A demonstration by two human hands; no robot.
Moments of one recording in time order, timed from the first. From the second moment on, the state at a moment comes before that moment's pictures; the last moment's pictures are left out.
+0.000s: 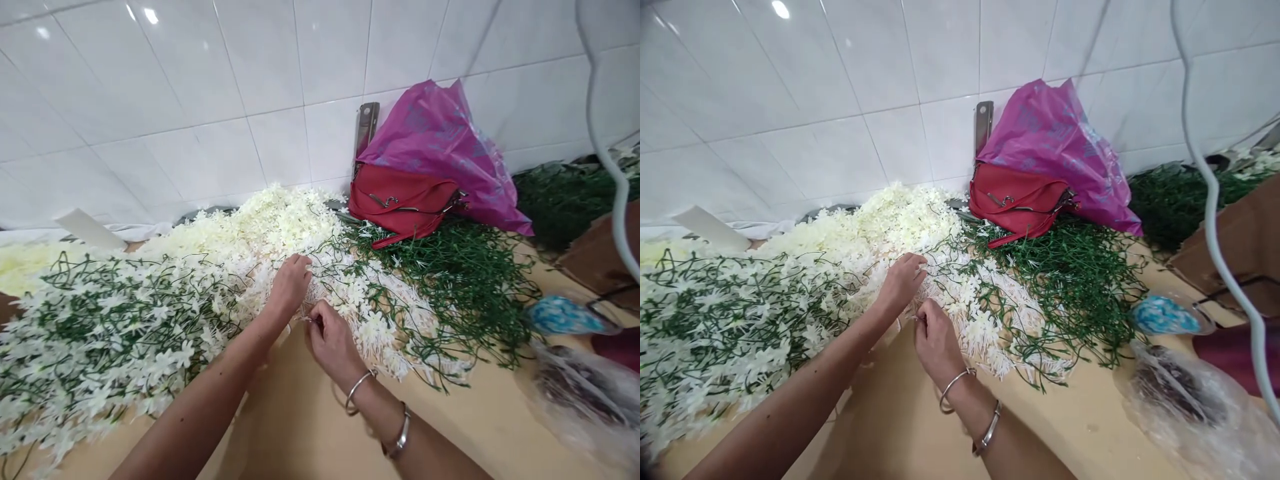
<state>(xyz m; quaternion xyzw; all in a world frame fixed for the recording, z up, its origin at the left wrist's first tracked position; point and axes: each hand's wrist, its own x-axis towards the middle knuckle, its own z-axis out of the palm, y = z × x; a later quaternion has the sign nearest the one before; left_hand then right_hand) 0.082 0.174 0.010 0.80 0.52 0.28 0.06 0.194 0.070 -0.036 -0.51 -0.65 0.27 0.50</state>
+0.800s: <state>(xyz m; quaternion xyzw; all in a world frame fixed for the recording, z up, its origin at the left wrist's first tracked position) 0.085 0.167 0.012 0.88 0.43 0.20 0.06 0.200 0.072 -0.034 -0.54 -0.60 0.29 0.51</state>
